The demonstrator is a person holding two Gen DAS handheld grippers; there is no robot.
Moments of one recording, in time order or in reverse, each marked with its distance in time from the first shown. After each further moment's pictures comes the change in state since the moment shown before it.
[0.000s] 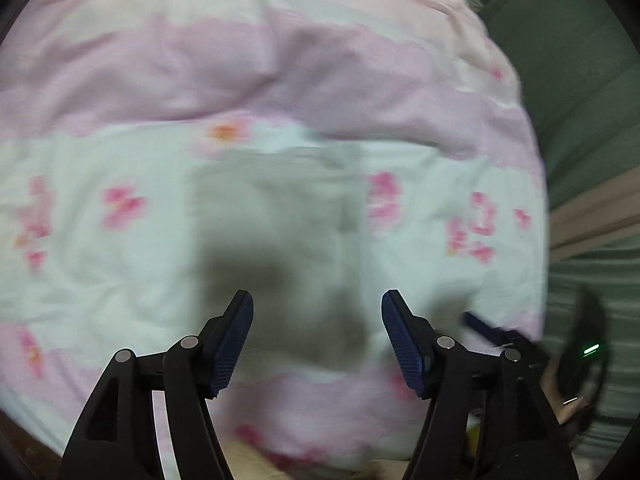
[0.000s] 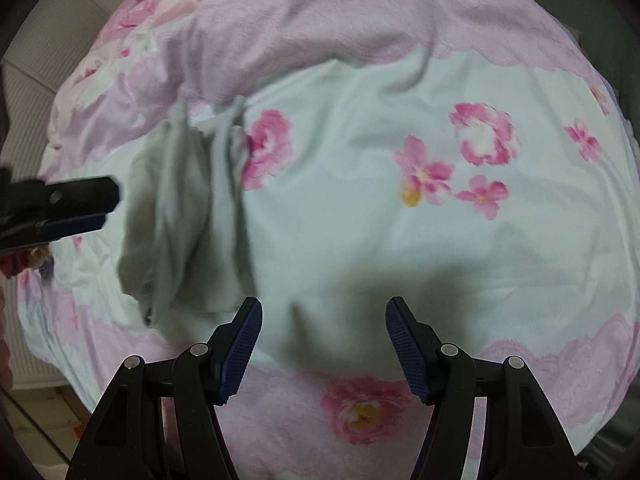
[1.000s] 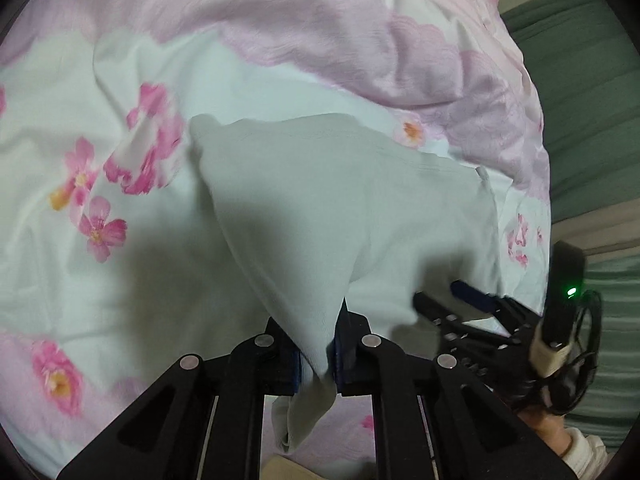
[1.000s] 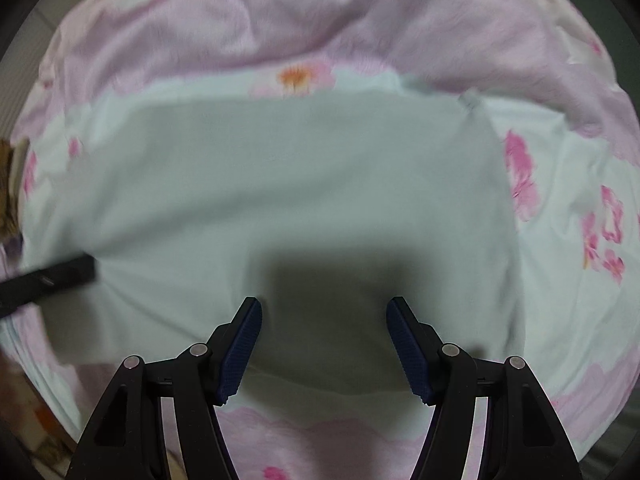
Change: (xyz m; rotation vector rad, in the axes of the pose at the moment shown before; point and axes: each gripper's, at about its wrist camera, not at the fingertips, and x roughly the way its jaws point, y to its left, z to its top) left arm 0.017 0.178 -0.001 -0.093 0.029 -0.167; right arm 0.098 0.185 0.027 -0.139 0.084 -0.164
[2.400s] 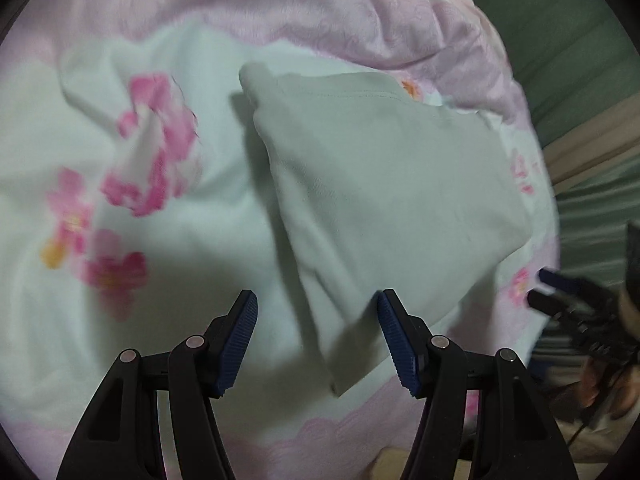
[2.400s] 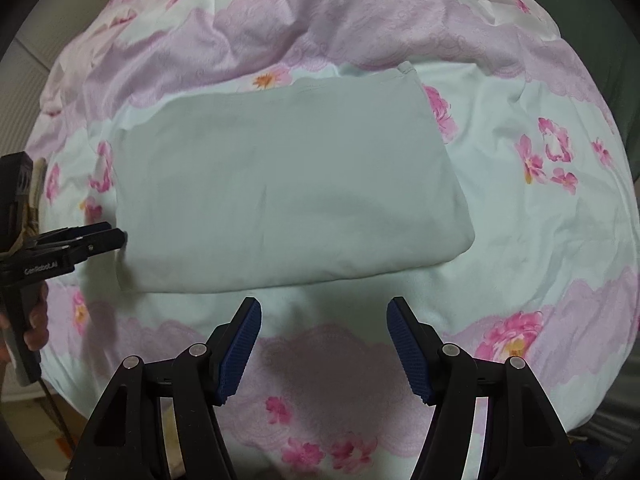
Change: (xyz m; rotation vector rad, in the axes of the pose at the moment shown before) left arm 0.028 0.067 0.005 0.263 0.040 -0.104; right arm -0.055 -0.014 -0.086 0.130 -0.067 0.017
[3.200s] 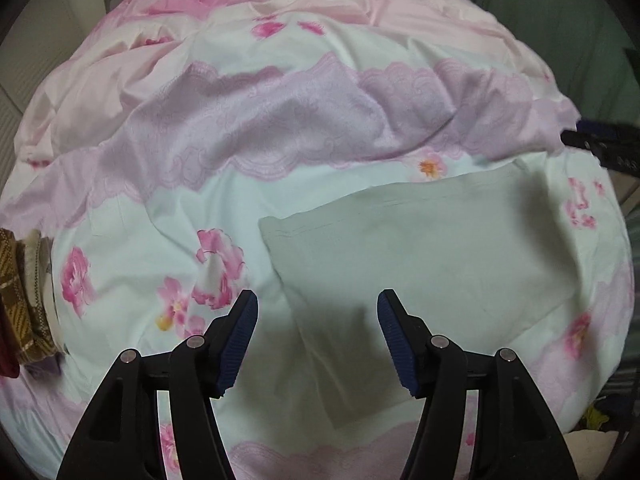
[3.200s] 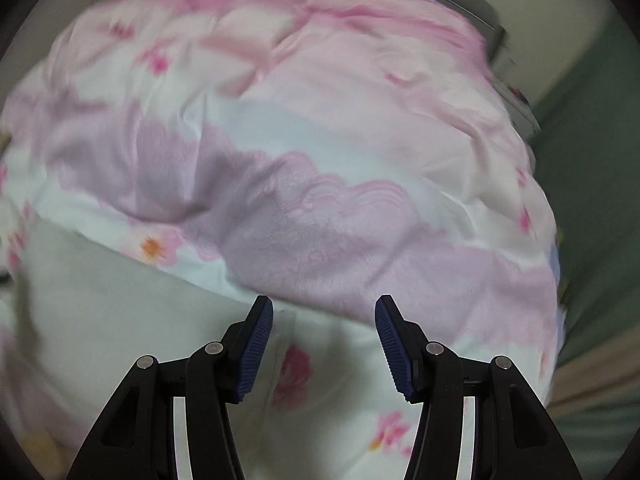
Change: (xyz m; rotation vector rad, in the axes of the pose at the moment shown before) left arm -0.056 -0.090 0.027 0.112 -0.206 0.471; right arm -0.019 -0.041 0.192 -0.370 -0.244 -0.190
